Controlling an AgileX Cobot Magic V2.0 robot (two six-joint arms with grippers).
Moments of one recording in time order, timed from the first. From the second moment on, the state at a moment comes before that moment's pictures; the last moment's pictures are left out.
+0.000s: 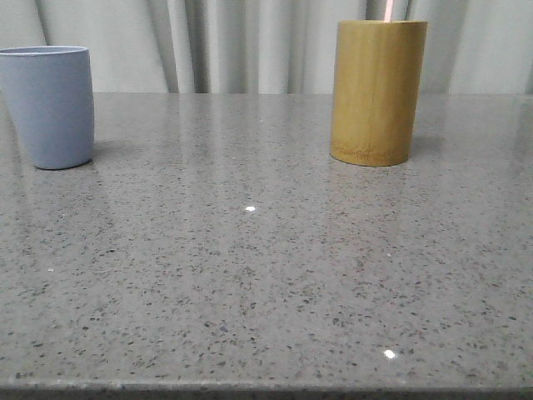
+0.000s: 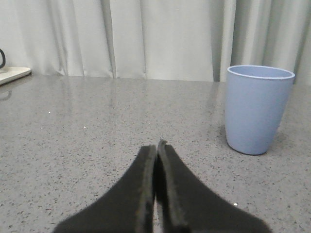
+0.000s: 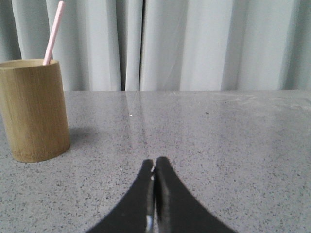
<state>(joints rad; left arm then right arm) 0.05 0.00 0.00 -0.04 0.05 -0.06 -0.01 -0.01 0.03 0.02 -0.02 0.06</state>
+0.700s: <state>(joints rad) 0.05 0.28 -0.55 -0.14 0.50 -0.06 -0.01 0.27 -0.52 0.02 0.52 0.06</state>
